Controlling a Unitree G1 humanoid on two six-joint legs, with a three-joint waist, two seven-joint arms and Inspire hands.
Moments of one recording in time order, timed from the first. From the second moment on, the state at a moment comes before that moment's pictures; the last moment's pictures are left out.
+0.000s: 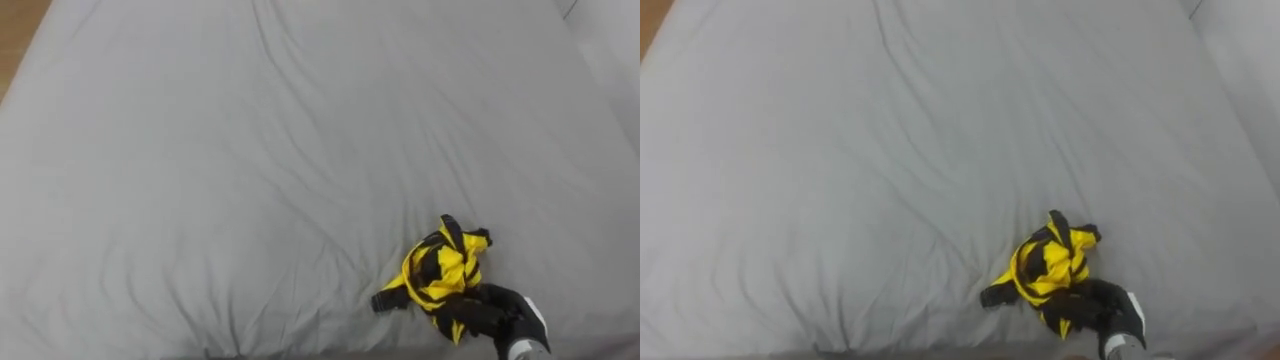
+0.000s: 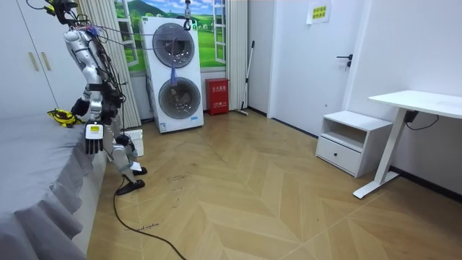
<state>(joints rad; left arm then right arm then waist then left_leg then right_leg) 0.12 0.20 -0.08 1.15 -0.34 -0.15 -0.01 -0.09 -0.30 0.04 1.03 0.42 -0.17 0.02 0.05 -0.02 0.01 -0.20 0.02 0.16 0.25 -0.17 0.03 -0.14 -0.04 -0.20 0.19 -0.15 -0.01</state>
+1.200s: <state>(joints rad) 0.20 0.22 0.09 1.14 -0.15 0.05 0.06 0.14 -0.30 -0.28 0.32 0.44 -0.04 -0.06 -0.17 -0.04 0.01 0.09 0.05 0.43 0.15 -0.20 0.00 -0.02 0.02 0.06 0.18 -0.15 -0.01</state>
